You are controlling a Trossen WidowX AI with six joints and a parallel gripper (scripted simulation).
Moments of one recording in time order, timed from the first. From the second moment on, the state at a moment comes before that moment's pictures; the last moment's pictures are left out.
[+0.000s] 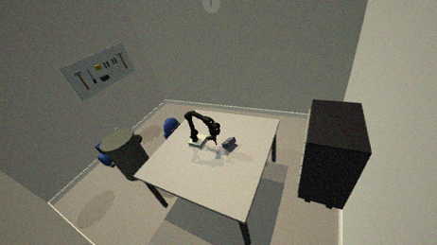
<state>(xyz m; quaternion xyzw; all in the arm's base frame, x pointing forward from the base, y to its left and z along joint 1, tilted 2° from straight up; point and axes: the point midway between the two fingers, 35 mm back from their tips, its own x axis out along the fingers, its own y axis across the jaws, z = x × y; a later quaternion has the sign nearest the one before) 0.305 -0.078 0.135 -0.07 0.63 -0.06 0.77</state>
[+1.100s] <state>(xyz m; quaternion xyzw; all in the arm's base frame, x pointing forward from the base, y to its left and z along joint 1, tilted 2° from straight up) 0.320 -0.037 0.148 -0.02 0.58 -0.12 0.81</state>
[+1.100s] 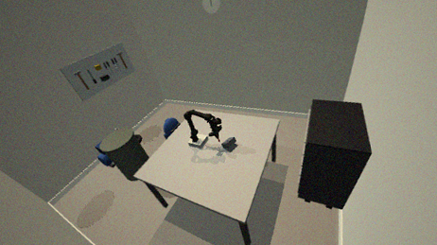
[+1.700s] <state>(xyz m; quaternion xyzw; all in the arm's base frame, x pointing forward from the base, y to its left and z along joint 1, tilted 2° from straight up) 0.325 -0.013 0.156 0.02 0.55 -0.15 0.82</state>
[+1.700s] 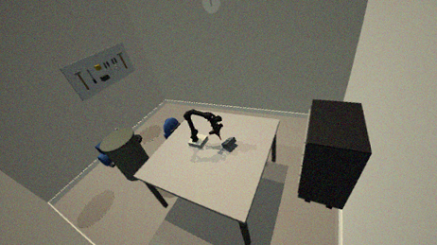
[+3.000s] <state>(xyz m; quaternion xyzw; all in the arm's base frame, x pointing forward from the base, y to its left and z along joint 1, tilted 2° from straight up) 0.334 0.034 0.170 0.11 0.48 -0.19 0.85</state>
